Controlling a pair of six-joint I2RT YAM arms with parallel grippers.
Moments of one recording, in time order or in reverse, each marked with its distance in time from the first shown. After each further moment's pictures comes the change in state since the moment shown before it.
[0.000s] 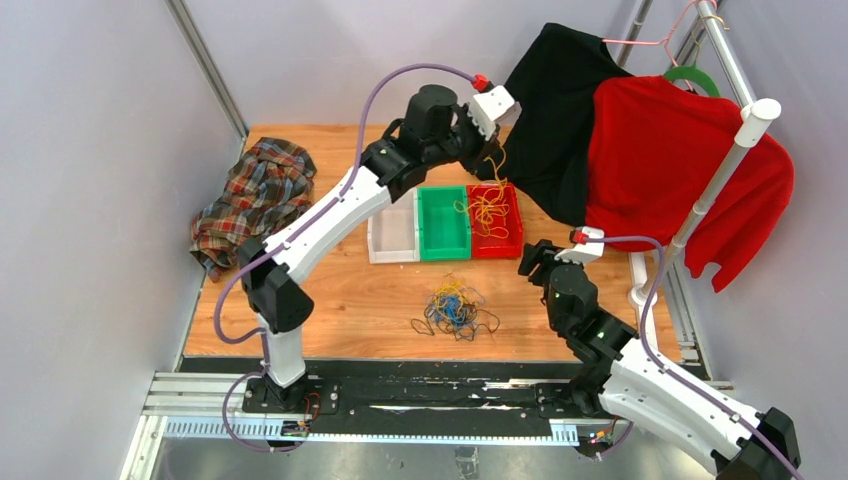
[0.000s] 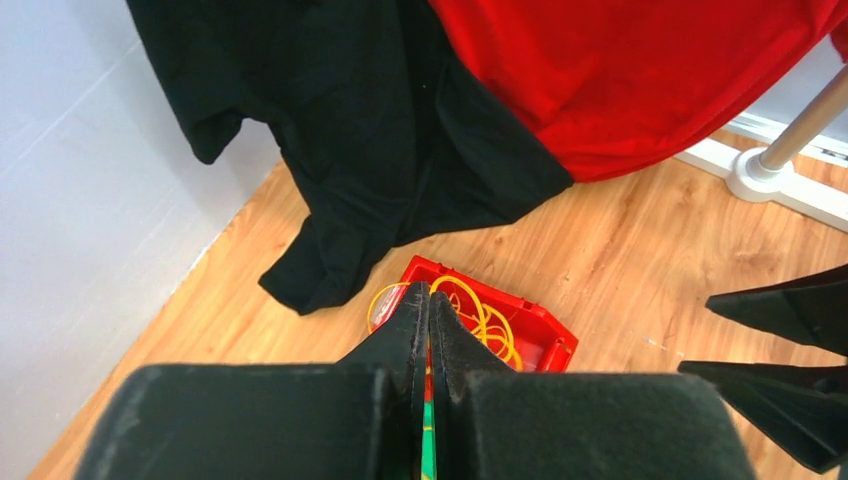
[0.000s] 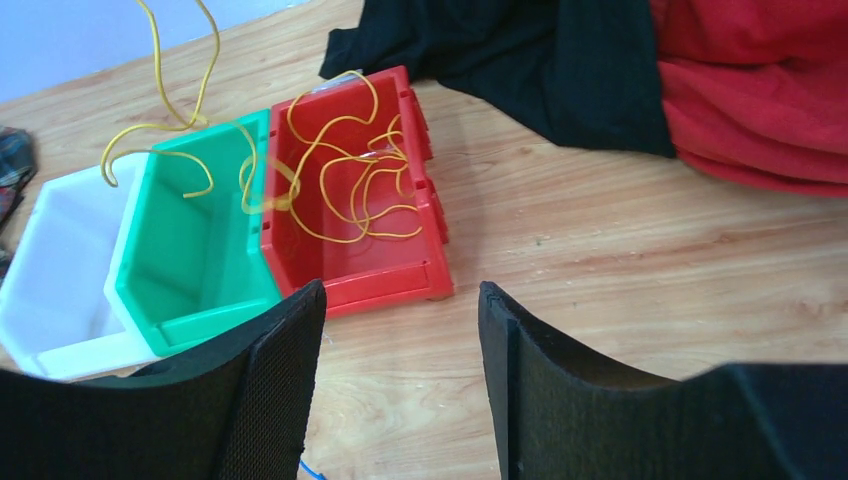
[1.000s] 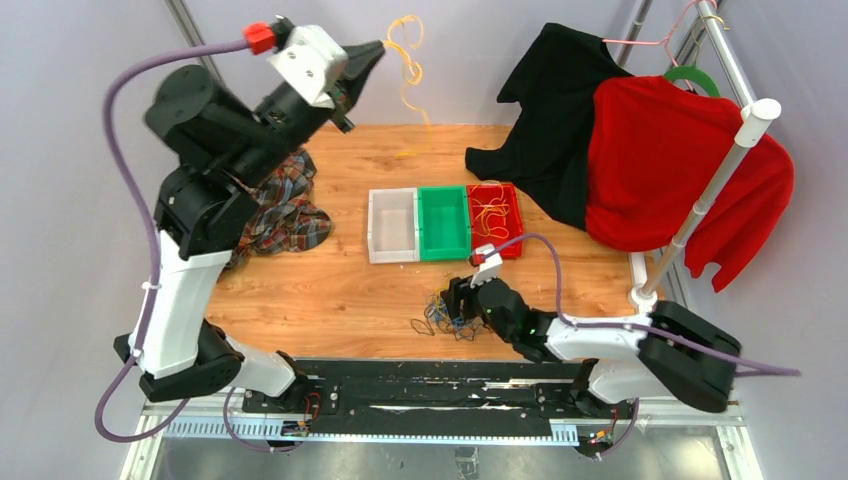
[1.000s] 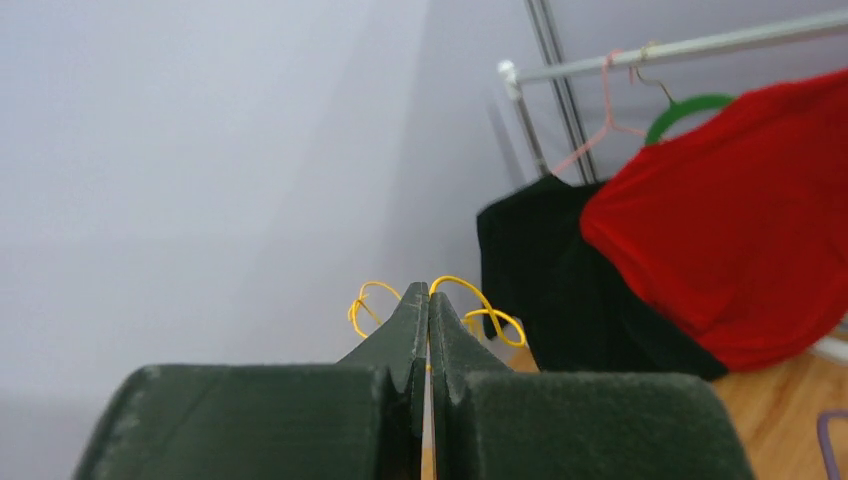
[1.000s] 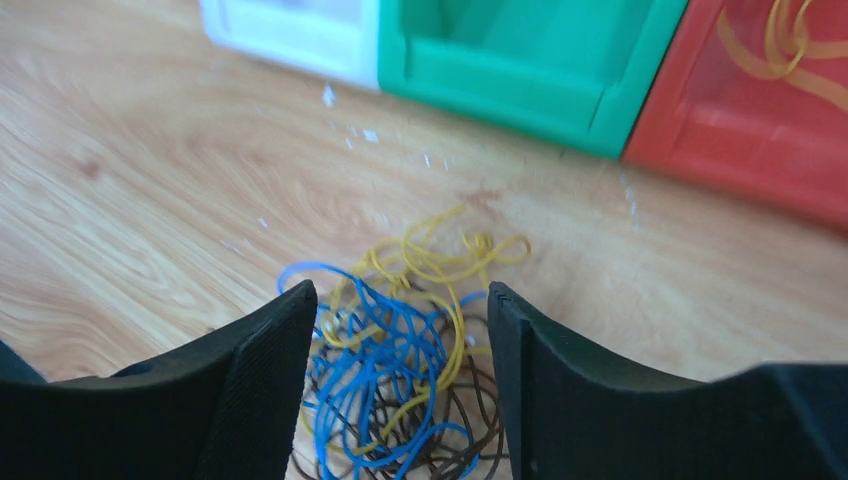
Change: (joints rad) left arm 0.022 -0.428 0.310 -0.134 -0.150 0.230; right arm 0.286 0.692 -0.042 0.518 -0.347 -0.032
